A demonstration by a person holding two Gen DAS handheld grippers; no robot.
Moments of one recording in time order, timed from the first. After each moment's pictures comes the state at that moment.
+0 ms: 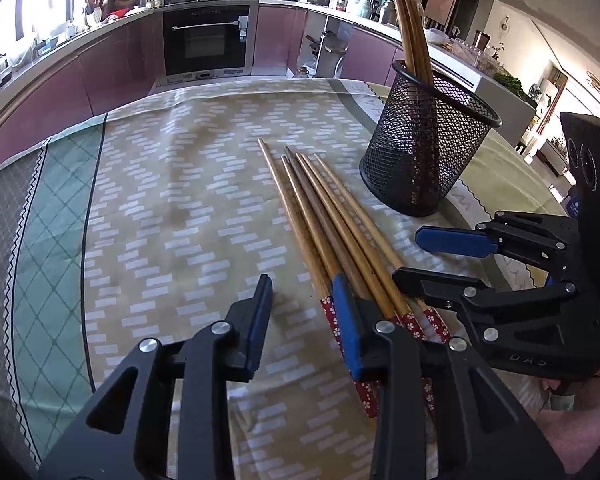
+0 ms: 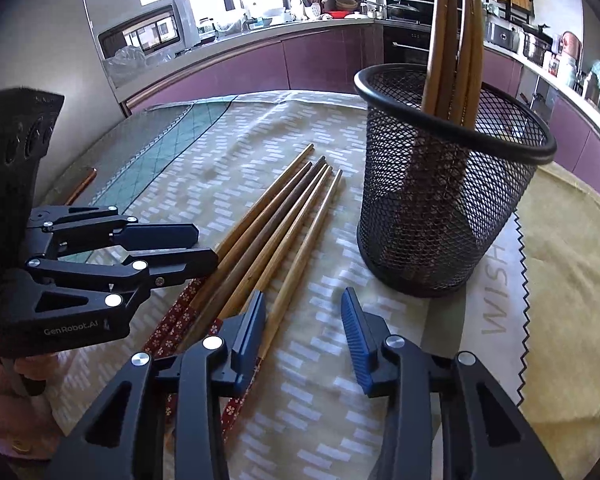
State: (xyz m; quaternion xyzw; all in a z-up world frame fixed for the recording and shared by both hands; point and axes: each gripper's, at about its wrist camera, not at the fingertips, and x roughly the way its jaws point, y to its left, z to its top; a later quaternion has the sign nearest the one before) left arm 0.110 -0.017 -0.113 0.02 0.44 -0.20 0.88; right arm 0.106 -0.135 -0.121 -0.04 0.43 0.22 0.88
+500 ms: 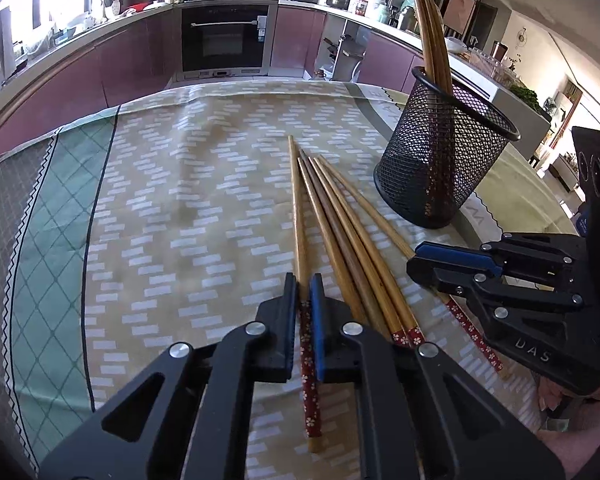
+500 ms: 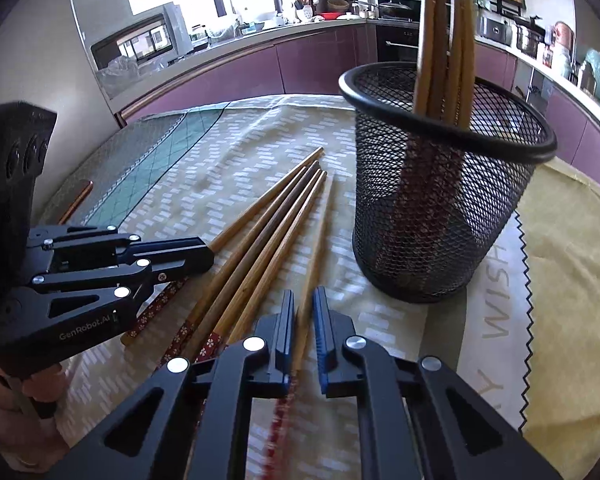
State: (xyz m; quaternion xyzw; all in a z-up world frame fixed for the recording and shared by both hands) left arm 0.115 -0.018 -0.116 0.00 0.44 -0.17 0.88; right arm 0.114 -0.143 -0.122 -0.01 0.43 0.22 0.88
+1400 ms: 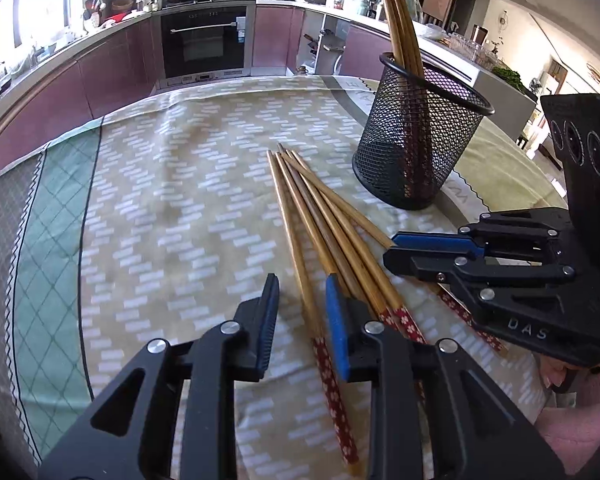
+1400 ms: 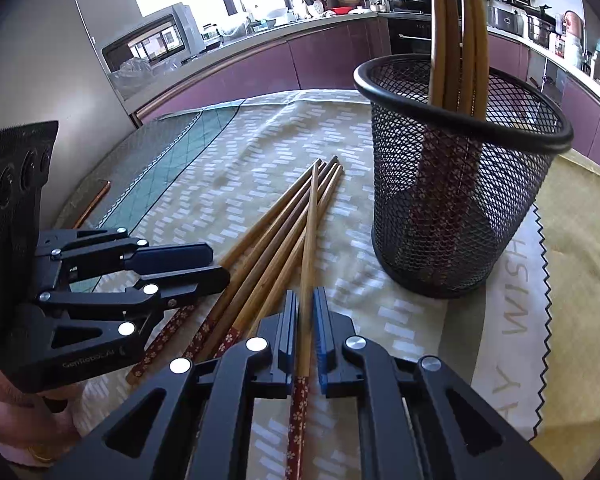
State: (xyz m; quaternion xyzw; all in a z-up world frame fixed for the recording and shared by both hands) left arm 0.108 -0.025 -0.115 0.03 0.44 -0.20 0.88; right arm 0.113 -0.138 -0.121 0.00 0.44 0.25 0.86
